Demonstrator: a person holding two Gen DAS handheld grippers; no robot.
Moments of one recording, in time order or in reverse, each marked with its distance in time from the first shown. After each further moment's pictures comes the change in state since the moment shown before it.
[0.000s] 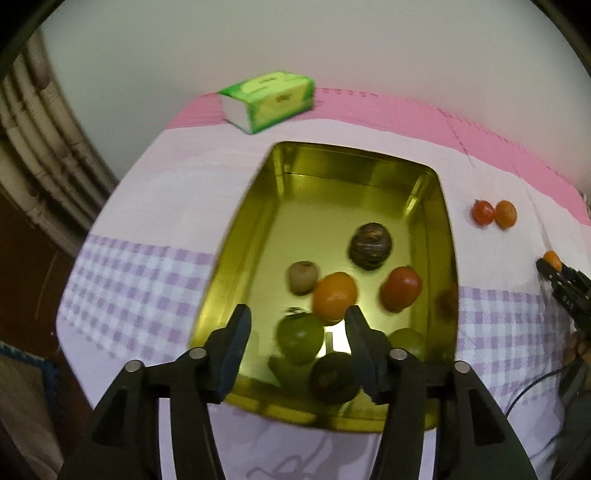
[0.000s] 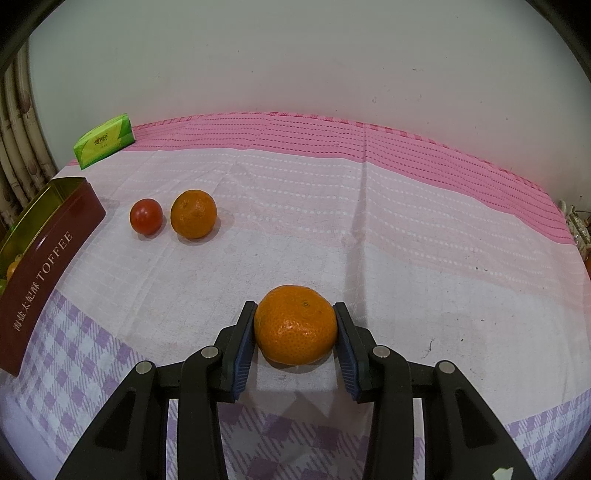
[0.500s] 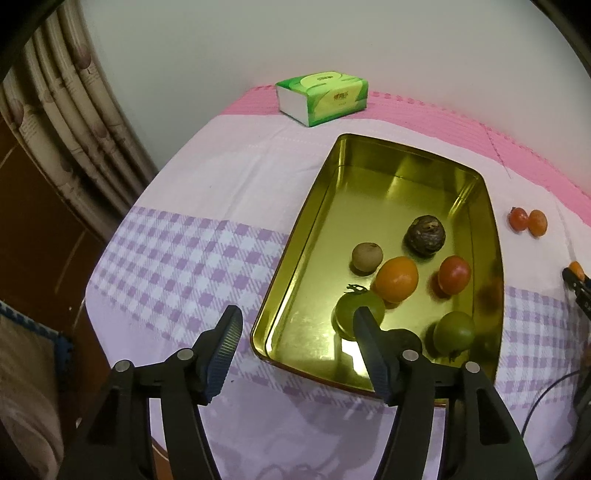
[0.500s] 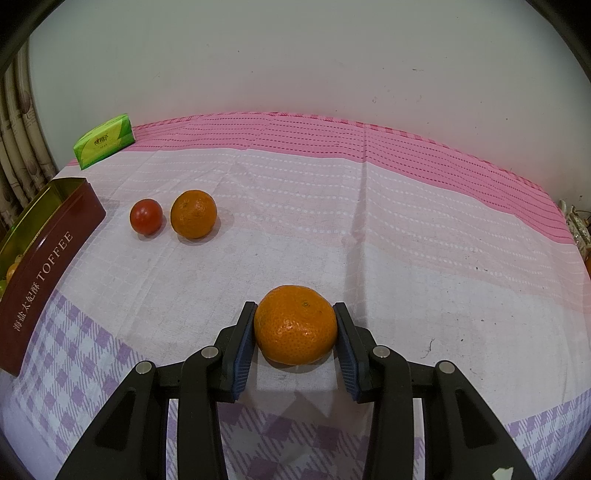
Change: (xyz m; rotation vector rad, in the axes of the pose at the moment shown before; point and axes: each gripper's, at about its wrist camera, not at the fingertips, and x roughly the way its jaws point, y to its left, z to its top) left arm -0.004 0.033 -0.022 -0.074 -0.014 0.097; right arm 0.000 -0.001 0.000 -0.001 -0.001 -0.001
